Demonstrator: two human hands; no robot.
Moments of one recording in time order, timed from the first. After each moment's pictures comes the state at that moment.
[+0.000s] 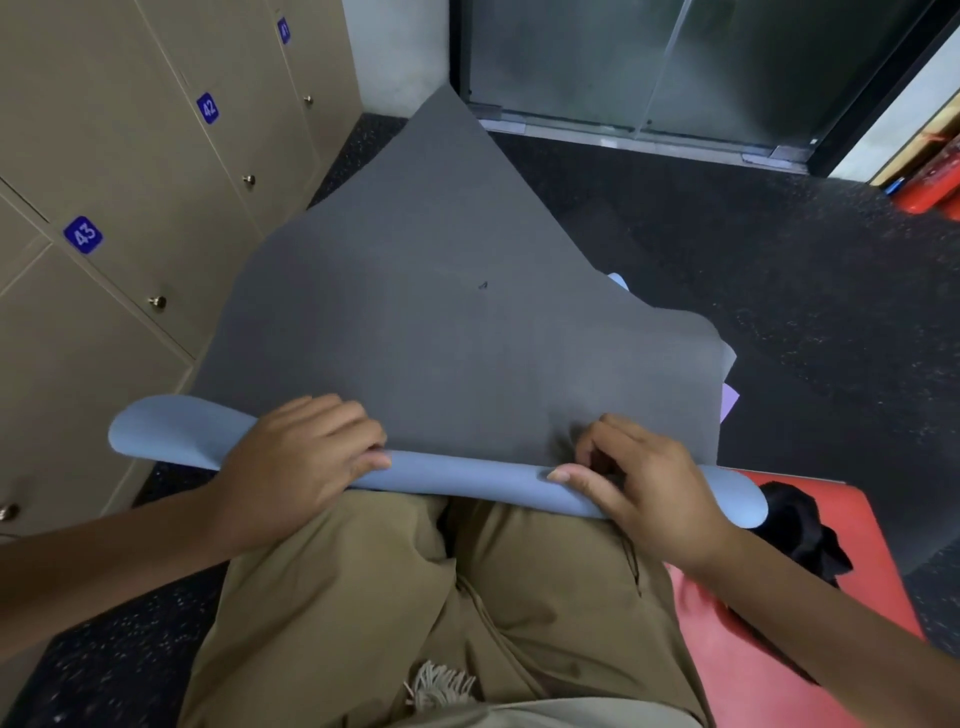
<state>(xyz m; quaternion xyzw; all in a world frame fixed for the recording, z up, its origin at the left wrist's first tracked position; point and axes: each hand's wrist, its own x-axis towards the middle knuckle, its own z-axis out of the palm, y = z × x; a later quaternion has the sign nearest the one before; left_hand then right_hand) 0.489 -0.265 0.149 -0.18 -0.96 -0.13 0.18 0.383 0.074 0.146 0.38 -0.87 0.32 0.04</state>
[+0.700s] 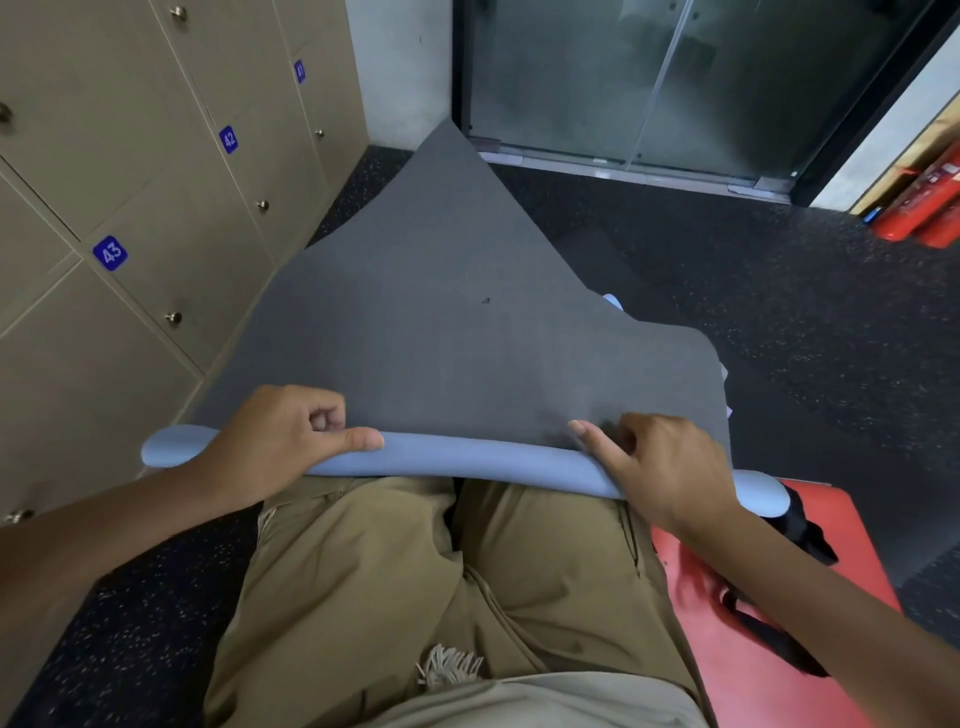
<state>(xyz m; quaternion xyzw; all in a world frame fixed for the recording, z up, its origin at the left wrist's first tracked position) 0.496 -0.285 0.169 0.05 -0.94 -0.34 0.05 0.384 0.077 0.165 0.17 -0.97 0.16 0.03</state>
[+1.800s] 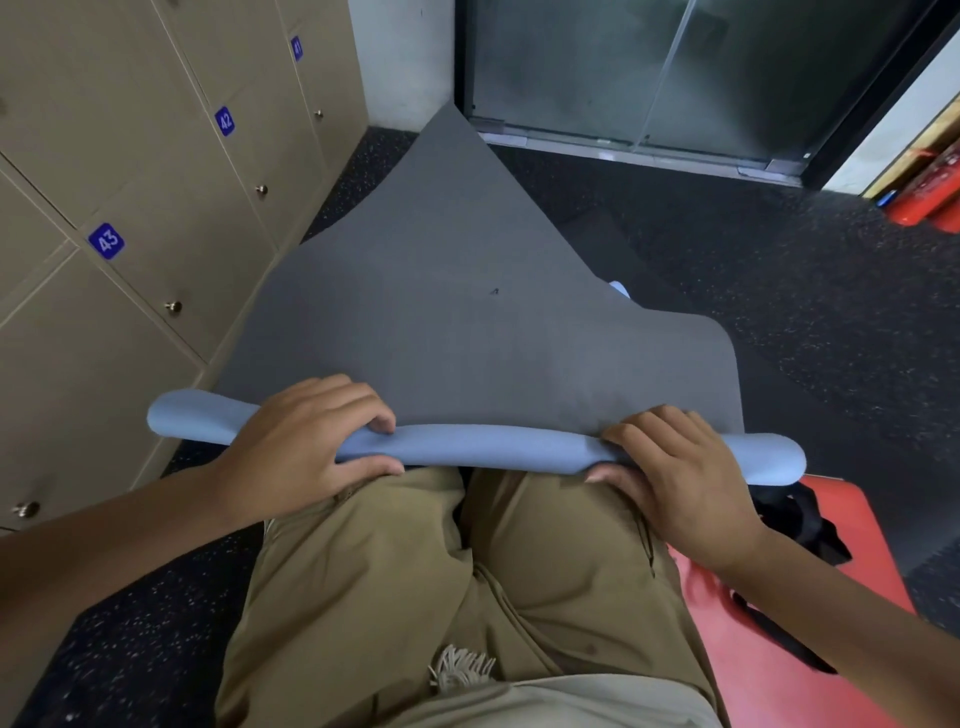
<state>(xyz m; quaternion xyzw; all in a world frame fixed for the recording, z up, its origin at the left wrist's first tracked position) 0.491 -0.285 0.160 -0.18 -0.96 -0.16 0.13 0.382 0.093 0.143 0.45 -0.85 0.14 0.22</state>
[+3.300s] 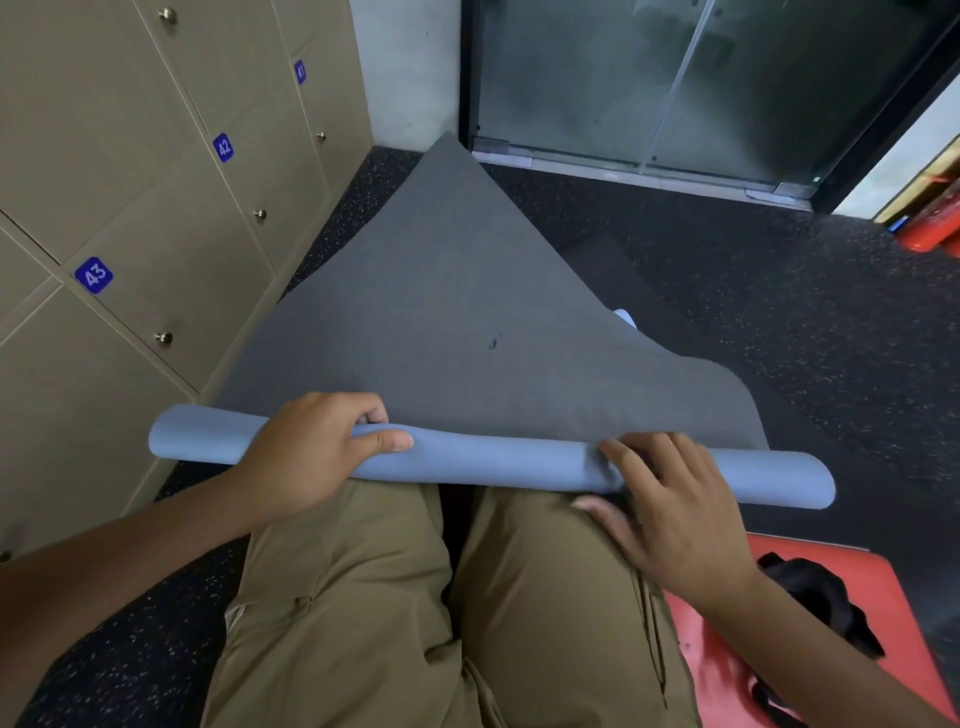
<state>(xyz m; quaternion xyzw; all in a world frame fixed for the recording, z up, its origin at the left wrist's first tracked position) 0.418 -0.288 0.170 0.06 -0.95 -0.31 0.02 0.337 0.070 0.140 0.39 -0.89 0.11 0.23</state>
